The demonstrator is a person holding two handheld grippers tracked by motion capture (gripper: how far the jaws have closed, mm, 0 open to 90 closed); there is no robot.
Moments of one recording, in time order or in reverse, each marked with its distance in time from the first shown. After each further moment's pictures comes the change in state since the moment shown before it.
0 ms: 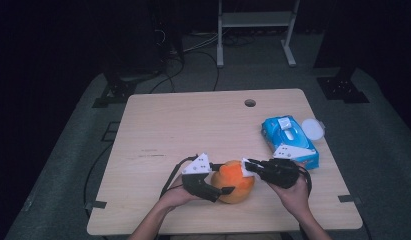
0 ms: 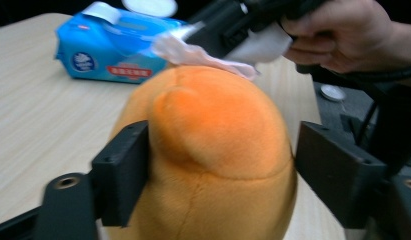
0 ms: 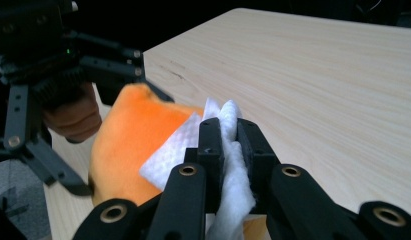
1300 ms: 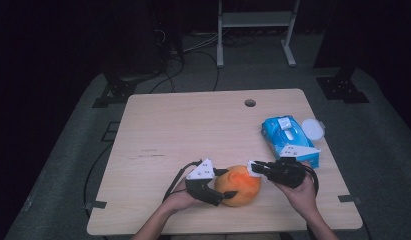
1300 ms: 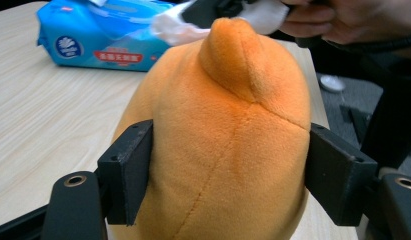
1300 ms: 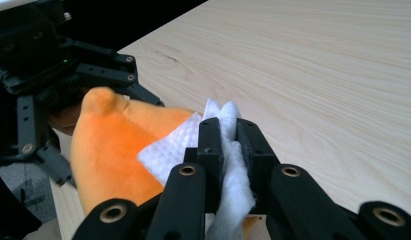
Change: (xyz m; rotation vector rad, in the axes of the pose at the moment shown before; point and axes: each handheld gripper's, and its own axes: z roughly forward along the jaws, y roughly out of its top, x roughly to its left) left arm -0.003 -0.015 0.014 0.022 -0.026 0.020; right arm -0.017 -0.007 -0.010 0.053 0.014 0.055
